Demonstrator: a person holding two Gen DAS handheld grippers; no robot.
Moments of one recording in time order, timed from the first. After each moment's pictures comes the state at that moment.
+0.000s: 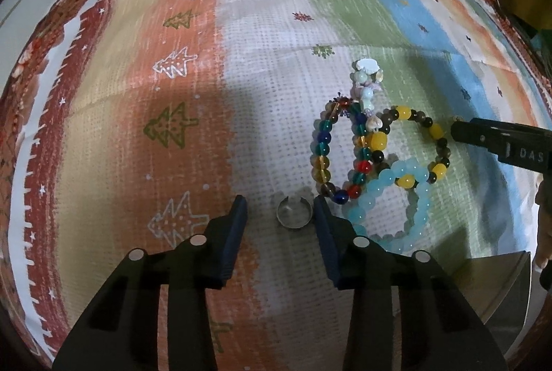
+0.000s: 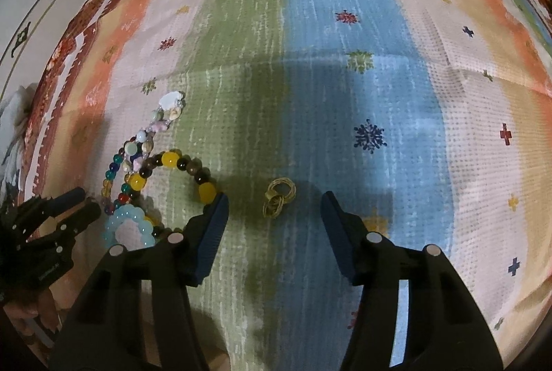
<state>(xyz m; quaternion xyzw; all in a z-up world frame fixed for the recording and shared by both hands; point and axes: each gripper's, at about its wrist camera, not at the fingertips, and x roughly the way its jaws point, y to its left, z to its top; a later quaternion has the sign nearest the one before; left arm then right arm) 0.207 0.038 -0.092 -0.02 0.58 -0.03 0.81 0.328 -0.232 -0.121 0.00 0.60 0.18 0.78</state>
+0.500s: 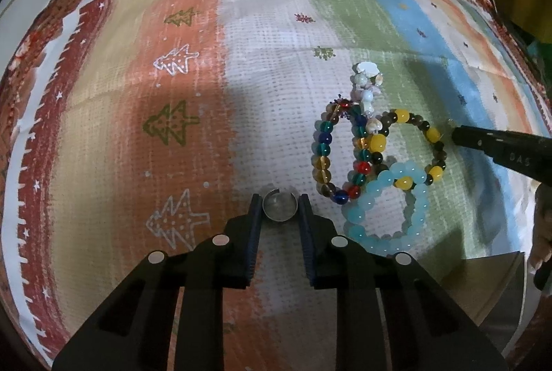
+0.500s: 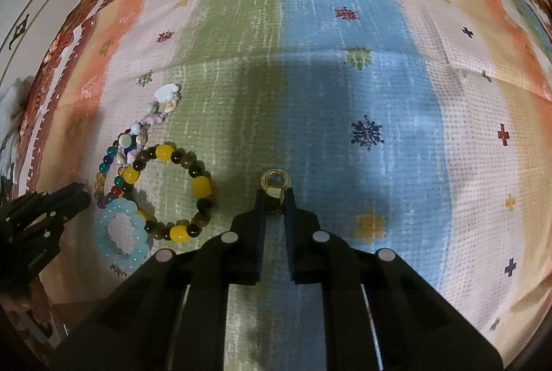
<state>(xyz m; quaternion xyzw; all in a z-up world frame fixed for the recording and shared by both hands) 0.205 0.045 -0.092 -0.04 0.58 -0.04 0.82 0.326 -0.231 -0.121 -0.02 0.60 0.17 0.78</state>
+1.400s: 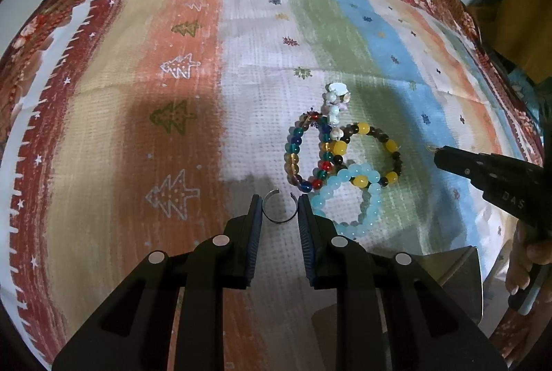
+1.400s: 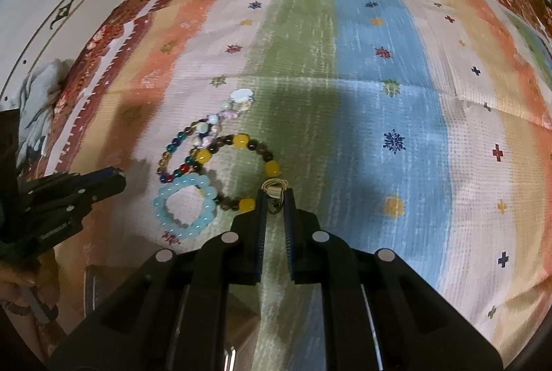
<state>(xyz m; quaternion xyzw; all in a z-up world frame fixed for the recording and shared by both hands) 0.180 0.047 -0.064 -0.10 0.54 -0.06 0.83 0.279 -0.218 -0.074 -0.03 0.55 0.24 0.80</state>
